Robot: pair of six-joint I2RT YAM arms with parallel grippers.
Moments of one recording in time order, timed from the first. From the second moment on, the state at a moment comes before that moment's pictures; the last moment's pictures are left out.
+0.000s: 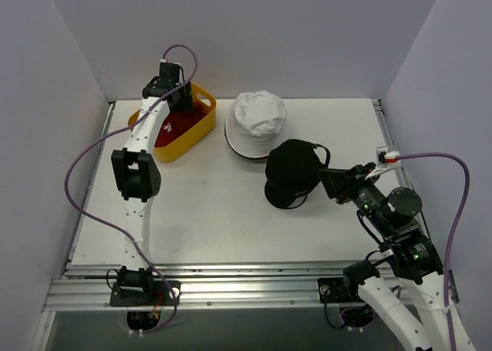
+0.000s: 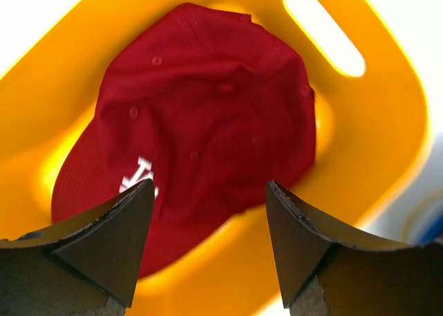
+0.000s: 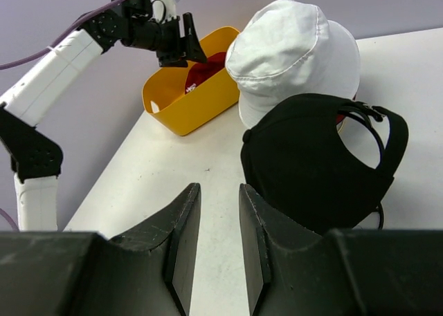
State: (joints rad) left arm -0.16 2.38 2.42 -0.81 -0.16 -0.21; right arm 0.35 0.50 0.82 -0.34 -0.15 0.49
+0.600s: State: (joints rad) left arm -0.13 2.62 2.52 -0.76 -0.18 -0.20; right arm 0.35 0.46 0.79 -0.34 -0.16 0.49
